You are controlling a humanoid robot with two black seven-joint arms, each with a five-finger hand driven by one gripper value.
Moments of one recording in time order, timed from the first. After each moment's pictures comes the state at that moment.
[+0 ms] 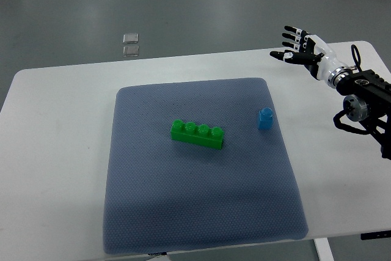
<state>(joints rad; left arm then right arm) 0.00 0.00 -0.10 -0.16 0.07 0.00 0.03 0.84 -0.37 0.49 0.69 -0.39 0.05 0.27</state>
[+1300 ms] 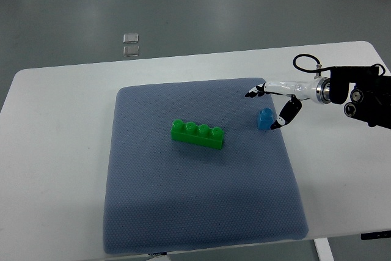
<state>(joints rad) 0.00 0.00 -0.10 -0.16 0.07 0.00 0.03 1.15 -0.55 -0.19 1.01 -1.08 0.09 0.23</state>
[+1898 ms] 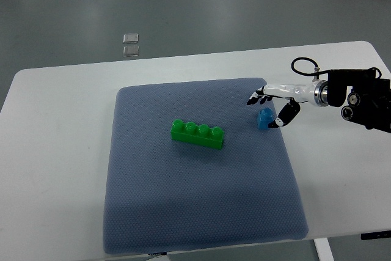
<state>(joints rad) 0.00 0.00 -0.10 -0.16 0.07 0.00 0.03 1.14 -0.53 -0.19 1.01 -1.09 0.08 0.22</state>
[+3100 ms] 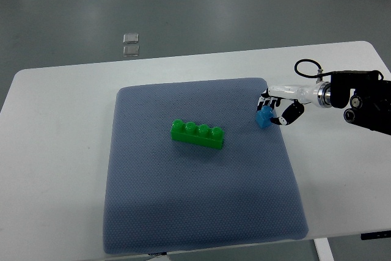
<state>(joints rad) 0.00 0.00 -0.10 -0.16 0.07 0.00 0.03 1.13 -0.53 -0.21 0.98 -1.13 0.06 0.22</state>
